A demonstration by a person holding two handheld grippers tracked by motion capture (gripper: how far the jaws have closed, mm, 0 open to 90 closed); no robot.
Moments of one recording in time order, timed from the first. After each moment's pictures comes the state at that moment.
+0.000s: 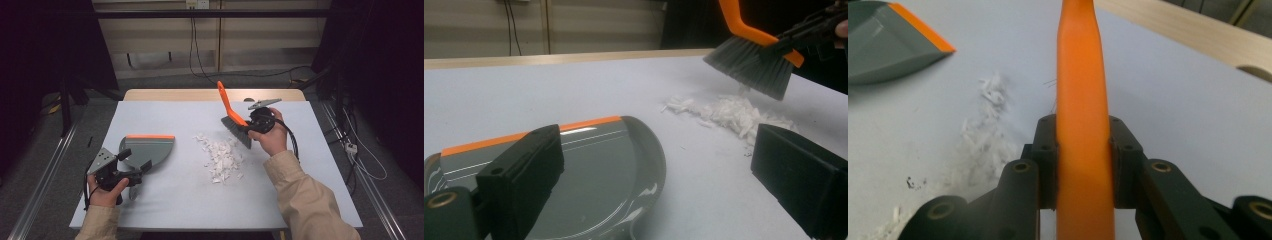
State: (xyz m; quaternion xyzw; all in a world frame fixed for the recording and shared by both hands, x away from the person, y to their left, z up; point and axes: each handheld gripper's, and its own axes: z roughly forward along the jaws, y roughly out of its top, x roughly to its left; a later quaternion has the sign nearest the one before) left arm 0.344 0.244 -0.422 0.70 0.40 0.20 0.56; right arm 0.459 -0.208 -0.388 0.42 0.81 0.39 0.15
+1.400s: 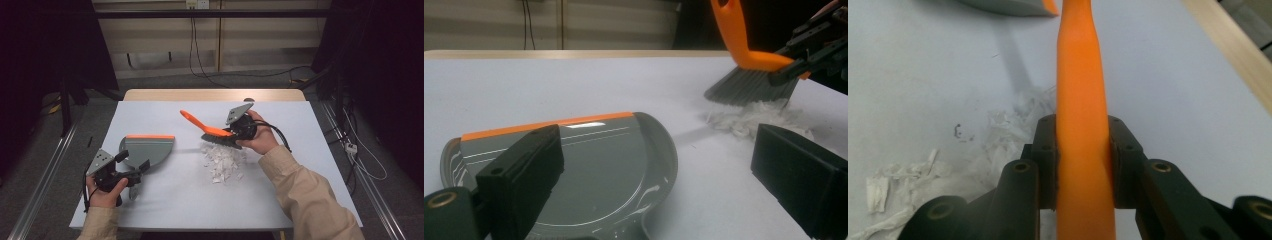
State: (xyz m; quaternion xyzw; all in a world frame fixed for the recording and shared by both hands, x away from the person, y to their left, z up) left arm 0.342 0.247 -0.425 0.69 0.43 0.21 0.55; right arm 0.460 -0.163 -0.391 0.17 0.91 0.36 0.14
